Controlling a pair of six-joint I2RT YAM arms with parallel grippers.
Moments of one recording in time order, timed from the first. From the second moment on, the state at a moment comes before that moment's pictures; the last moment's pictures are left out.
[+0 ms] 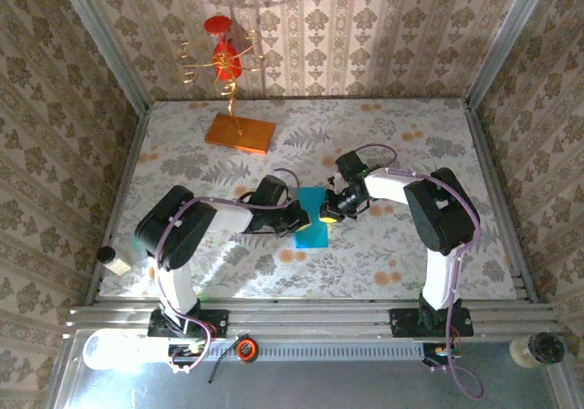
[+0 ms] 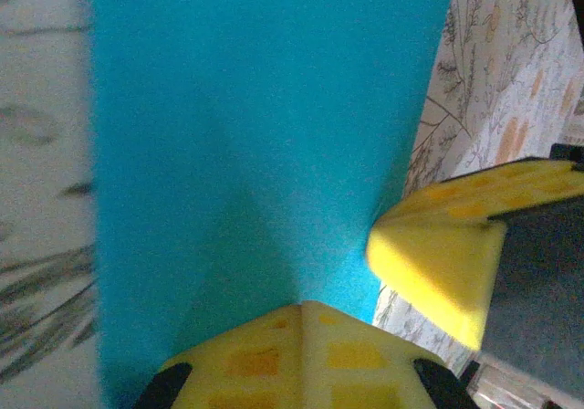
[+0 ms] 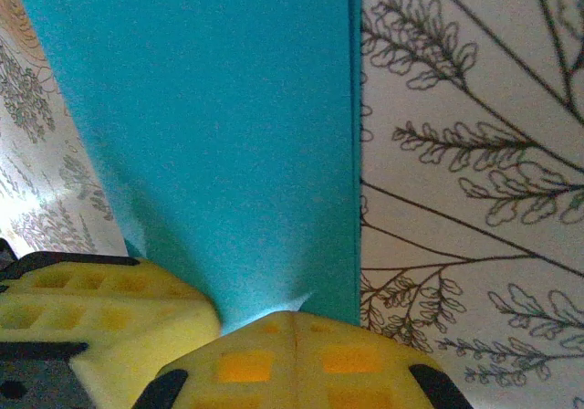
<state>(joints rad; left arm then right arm) -0.69 1.81 0.76 0.22 0.52 -1.05 0.42 1.95 1.11 -0.47 -0.54 0.58</state>
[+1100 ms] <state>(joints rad) -0.71 1.69 0.63 0.18 0.51 -1.10 0.42 1.96 1.11 -0.48 -0.54 0.58</state>
